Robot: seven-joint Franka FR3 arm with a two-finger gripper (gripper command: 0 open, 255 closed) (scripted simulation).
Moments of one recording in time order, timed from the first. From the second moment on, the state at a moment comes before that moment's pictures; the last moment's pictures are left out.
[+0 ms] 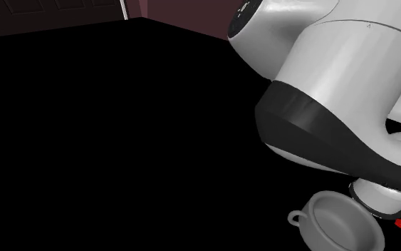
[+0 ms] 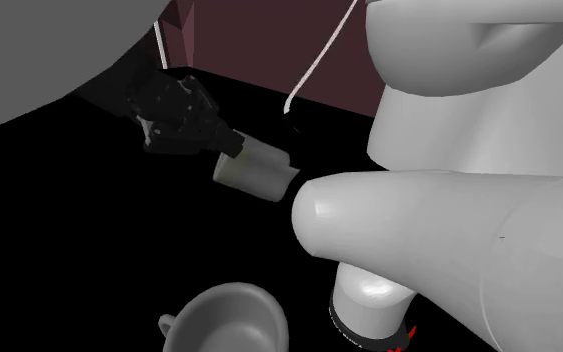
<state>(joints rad) -0.59 -1.09 1.05 -2.19 0.06 0.97 2.33</state>
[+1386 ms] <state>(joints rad) -0.65 -1.23 1.19 -1.80 0.37 0.63 2.48</state>
